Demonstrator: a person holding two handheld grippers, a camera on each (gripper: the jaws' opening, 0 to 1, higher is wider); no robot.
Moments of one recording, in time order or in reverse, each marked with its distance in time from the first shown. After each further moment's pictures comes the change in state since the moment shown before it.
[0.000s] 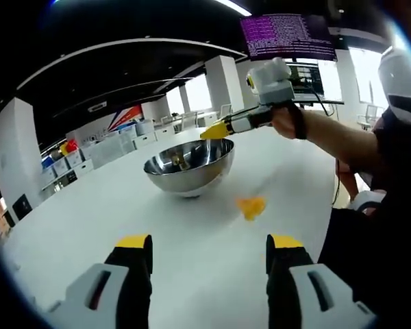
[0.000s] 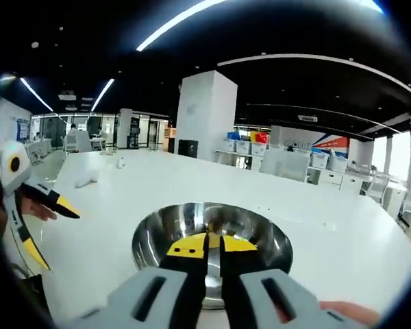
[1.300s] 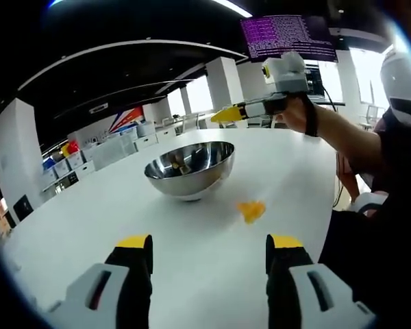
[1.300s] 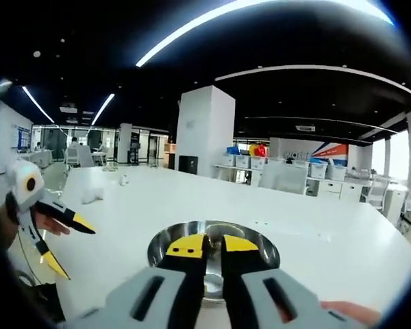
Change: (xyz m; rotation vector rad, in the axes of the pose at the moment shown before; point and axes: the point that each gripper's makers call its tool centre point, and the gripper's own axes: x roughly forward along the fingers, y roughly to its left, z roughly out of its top) left arm 0.000 -0.004 0.007 0.004 -0.013 0.007; right arm -0.050 -0.005 0.039 0.023 -0.111 0.007
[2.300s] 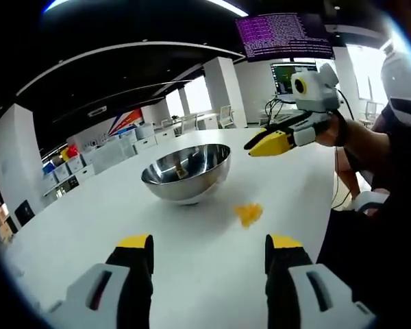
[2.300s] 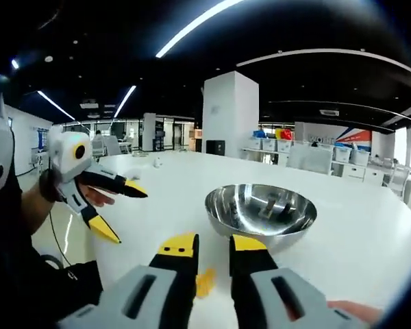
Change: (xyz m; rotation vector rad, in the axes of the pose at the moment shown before) left arm 0.001 -0.007 0.006 0.024 0.001 0.002; right arm -0.047 0.065 -0.068 0.026 0.131 0.169
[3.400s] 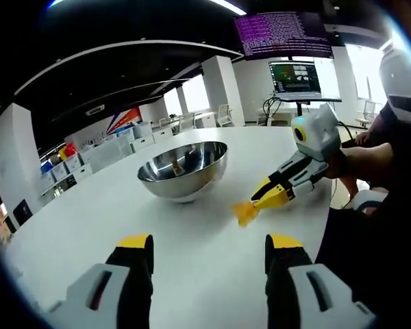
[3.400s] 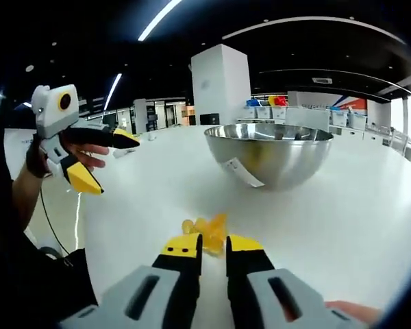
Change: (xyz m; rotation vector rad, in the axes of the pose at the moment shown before) left arm 0.003 -0.004 -0.004 -0.002 0.006 -0.015; right arm 0.015 0.011 -0.080 0.106 0.139 -0.016
